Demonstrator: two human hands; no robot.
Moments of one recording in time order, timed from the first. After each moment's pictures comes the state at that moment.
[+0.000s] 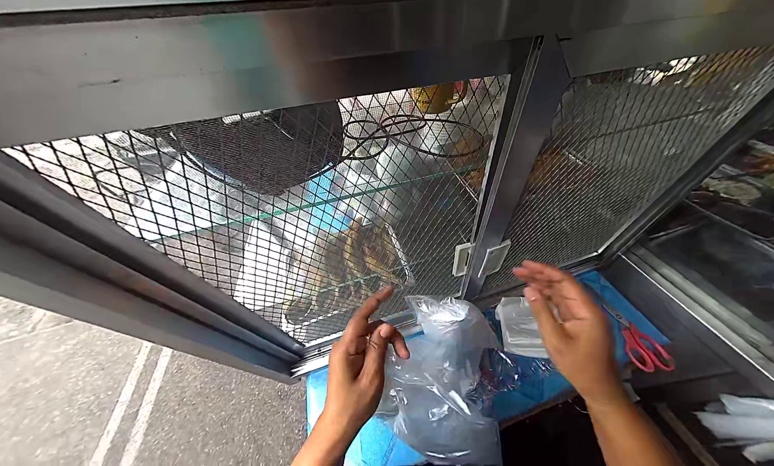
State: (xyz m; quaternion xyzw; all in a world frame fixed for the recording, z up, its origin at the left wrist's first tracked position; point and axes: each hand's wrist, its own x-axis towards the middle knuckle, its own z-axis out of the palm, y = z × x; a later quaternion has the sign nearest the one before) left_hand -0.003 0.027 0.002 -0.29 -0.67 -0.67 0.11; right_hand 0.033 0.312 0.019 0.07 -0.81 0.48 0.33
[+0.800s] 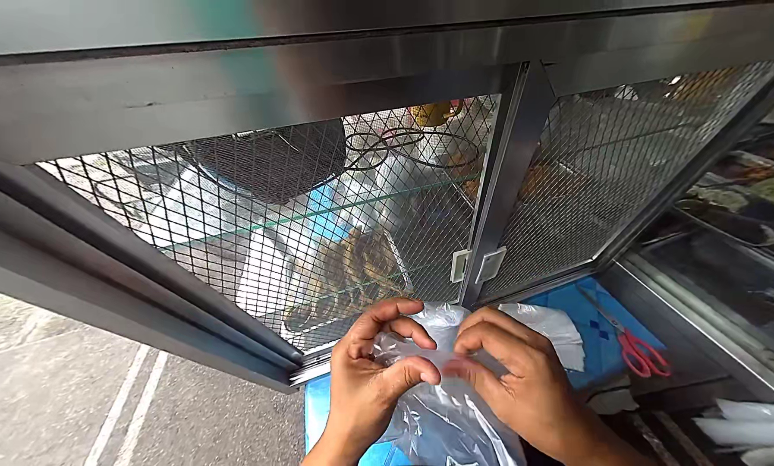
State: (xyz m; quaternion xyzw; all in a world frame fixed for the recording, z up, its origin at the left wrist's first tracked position) left_hand 0.011 0.049 0.052 -0.31 -0.54 -0.77 0.08; right_hand 0.055 0.245 0.061 0.23 -0.82 0.44 0.28
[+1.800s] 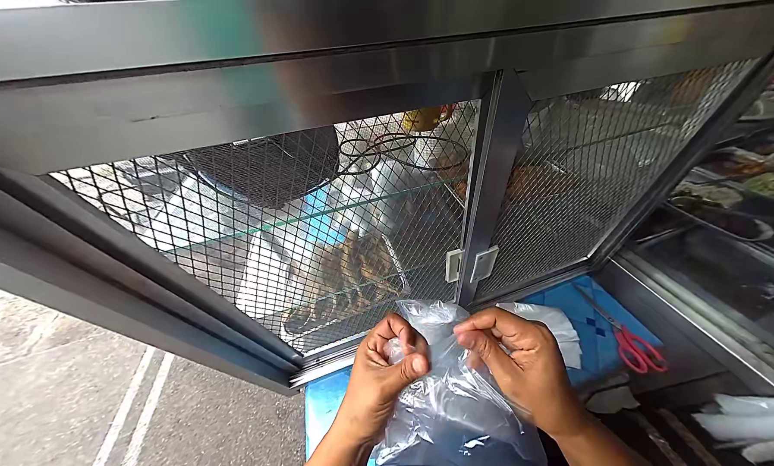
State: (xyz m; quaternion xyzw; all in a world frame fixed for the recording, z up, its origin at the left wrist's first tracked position) left_hand 0.019 0.059 0.027 -0.26 -0.43 -0.86 -0.10; right_hand 0.056 0.254 0.045 0.20 -0.72 0.61 0.26
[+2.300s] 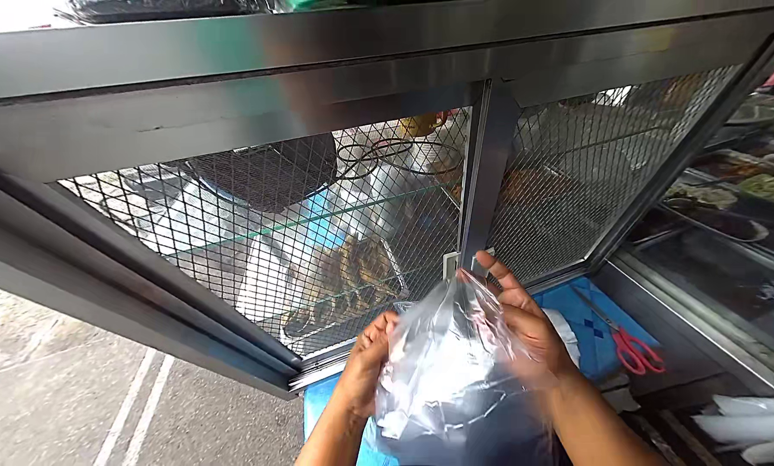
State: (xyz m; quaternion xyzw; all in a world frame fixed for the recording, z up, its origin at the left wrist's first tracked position) left_hand -0.001 0.048 0.005 -0.17 -0.42 -0.88 -0.17; right_hand 0.031 0.283 0.038 0.13 -0.46 0.88 0.05
